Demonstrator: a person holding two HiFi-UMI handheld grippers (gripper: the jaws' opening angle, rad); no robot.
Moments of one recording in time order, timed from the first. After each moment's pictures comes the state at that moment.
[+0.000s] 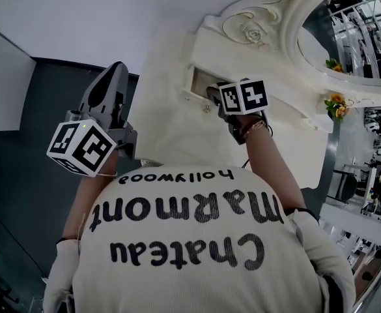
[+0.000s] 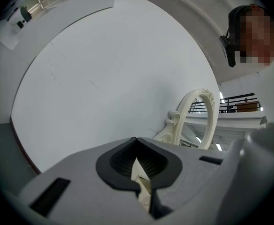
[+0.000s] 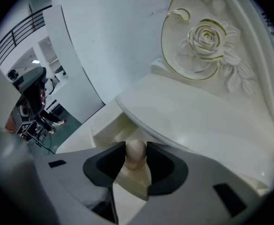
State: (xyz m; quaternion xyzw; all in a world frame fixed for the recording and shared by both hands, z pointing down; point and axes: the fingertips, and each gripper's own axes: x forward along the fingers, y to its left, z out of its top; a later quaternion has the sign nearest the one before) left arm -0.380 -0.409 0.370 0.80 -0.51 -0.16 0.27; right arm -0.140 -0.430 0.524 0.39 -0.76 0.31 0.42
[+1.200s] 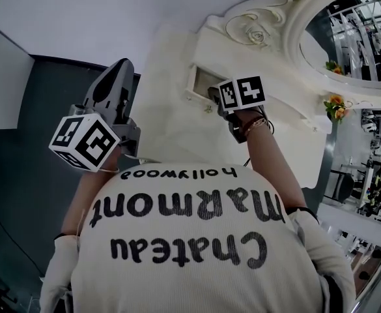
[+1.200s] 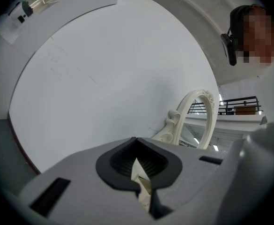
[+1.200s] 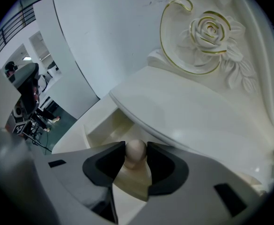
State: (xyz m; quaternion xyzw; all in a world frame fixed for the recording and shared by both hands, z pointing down) left arm -0.380 -0.414 0.374 0.81 -0.49 -0.16 0.28; right arm -0.138 -0.428 0.533 0.40 -0.72 0.33 0.46
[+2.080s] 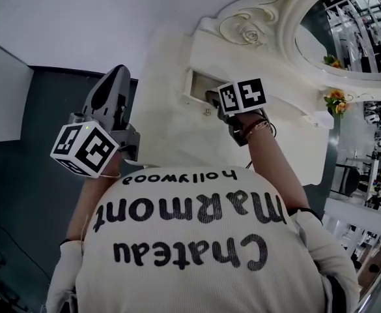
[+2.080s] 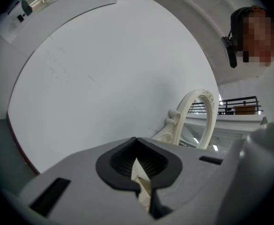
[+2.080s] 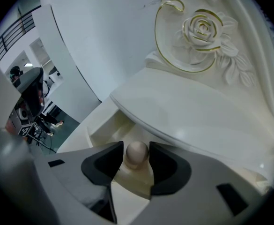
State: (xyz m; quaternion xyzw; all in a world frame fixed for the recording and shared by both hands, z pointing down) left arm -0.378 -0.420 0.374 0.81 -0.49 -0.16 0.28; right arm -0.139 -0.426 0.529 0.40 -0.73 0.34 0.44
